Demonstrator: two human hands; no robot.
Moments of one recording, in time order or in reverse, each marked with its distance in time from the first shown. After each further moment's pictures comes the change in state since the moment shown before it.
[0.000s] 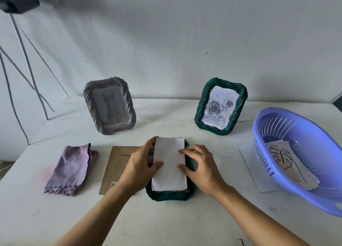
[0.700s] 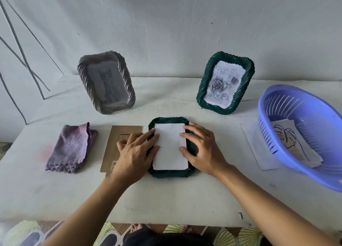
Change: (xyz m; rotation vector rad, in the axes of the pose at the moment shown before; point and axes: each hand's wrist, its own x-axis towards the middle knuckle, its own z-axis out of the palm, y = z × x) left_hand -0.023 -0.043 0.011 0.613 0.102 0.165; right_hand -0.007 0.018 0.010 -0.155 -0.012 -0.140
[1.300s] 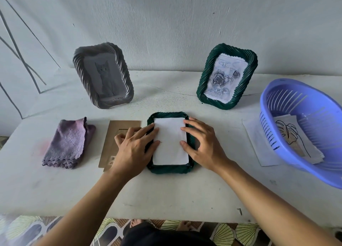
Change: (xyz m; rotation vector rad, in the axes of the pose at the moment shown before) left_hand 0.004 0.002 0.000 0.028 -0.030 -0.032; right_hand 0.000 0.003 -0.001 0.075 0.032 0.016
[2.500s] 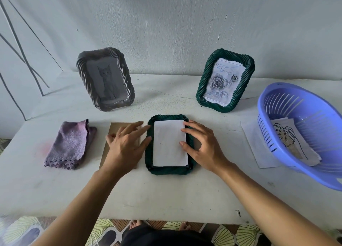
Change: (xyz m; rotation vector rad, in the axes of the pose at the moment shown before) left_hand 0.001 -0.009 -0.024 -0.154 0.058 -0.105; right_hand -0.002 0.000 -0.003 0.079 0.004 0.047
